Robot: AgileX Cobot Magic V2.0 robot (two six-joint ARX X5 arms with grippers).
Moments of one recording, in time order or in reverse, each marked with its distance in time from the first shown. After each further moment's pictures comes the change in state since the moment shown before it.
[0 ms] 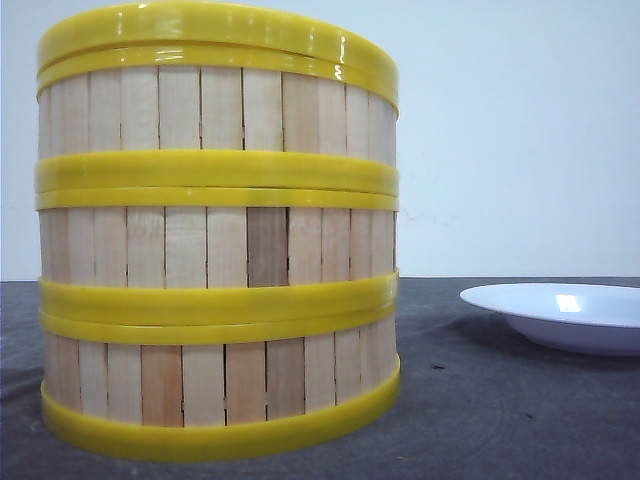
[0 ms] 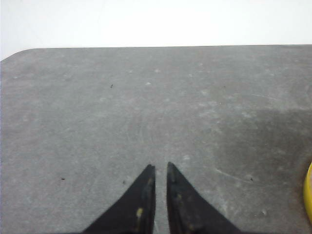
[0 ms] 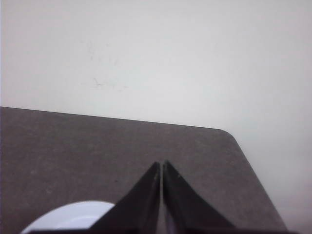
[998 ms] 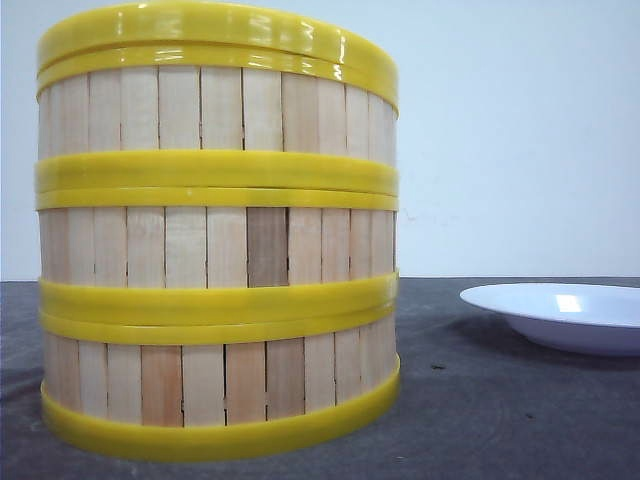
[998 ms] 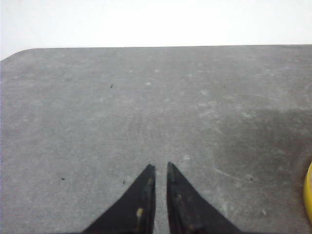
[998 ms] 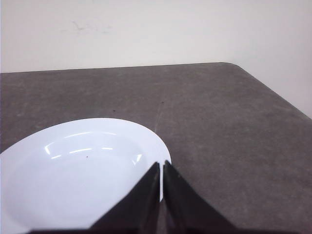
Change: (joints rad) left arm 0.000 0.000 0.000 0.000 0.000 0.000; right arm -0.046 -0.480 -0.640 0.120 -0.001 0.167
